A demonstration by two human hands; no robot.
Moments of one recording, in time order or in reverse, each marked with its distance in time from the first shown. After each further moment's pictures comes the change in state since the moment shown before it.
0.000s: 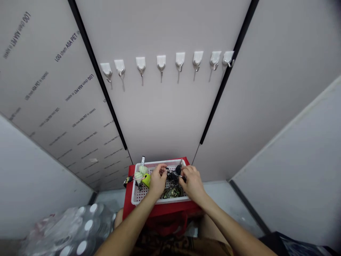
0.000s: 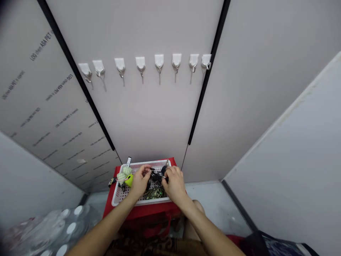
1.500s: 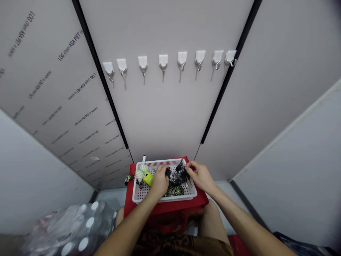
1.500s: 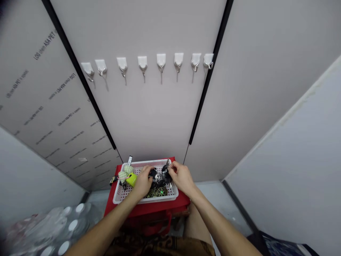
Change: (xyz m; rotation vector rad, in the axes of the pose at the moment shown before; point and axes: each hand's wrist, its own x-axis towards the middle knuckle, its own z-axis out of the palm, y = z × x) left_hand -0.003 -0.006 0.000 0.386 -0.101 0.162; right_hand 0.020 0.006 -0.035 0.289 -0.155 0.144
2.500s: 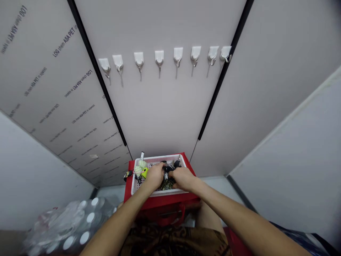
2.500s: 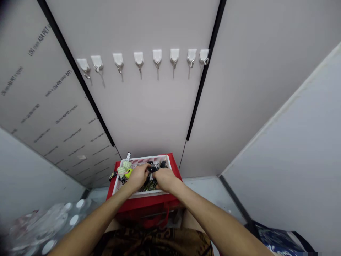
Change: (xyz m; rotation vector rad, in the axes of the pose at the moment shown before) left_hand 0.004 0.004 -0.019 0.412 -0.264 0.003; right_hand -0.001 -0.024 0.029 -0.671 -0.582 -0.291
